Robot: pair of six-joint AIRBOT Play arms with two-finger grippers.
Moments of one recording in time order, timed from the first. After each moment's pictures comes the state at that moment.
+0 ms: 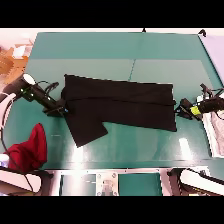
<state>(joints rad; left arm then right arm) 0.11 -1.66 1.16 1.10 -1.41 -1.31 -0.46 -1.26 0.87 -1.14 1.18 1.49</state>
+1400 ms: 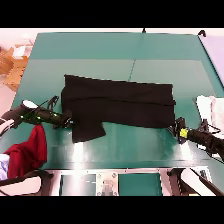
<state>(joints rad) 0.10 -1.39 0.67 0.76 -1.01 -1.25 -0.67 -1.03 0.23 -0.57 0.83 1.34</state>
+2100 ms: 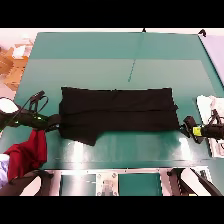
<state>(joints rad) 0.10 -0.96 0.67 1.06 -1.25 -1.45 -0.69 -0.95 0.48 -1.00 1.09 1.53</state>
